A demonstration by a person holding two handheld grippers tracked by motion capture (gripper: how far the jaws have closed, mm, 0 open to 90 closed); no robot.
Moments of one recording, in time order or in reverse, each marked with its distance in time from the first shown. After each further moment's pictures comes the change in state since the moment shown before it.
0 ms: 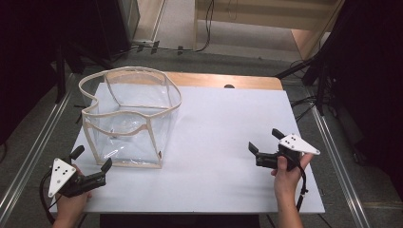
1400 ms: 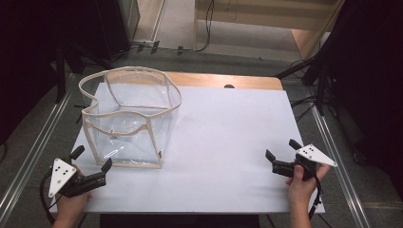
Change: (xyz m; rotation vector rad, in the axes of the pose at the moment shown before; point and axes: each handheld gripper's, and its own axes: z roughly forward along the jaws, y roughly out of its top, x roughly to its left) left arm -0.001 0.000 0.000 0.000 -0.001 0.004; right arm -0.036 -0.039 -0.027 0.023 -0.091 0.063
